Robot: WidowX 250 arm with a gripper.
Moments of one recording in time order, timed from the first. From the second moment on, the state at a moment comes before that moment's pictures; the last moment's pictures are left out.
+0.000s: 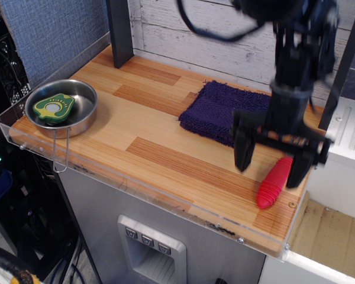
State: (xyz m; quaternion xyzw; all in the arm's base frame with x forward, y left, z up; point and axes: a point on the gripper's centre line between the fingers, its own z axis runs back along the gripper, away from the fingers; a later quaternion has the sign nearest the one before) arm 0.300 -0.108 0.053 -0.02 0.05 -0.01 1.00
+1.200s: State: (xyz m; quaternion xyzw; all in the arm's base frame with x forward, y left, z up) arm 0.318 -0.028 0.136 0.02 -0.07 -0.01 1.00
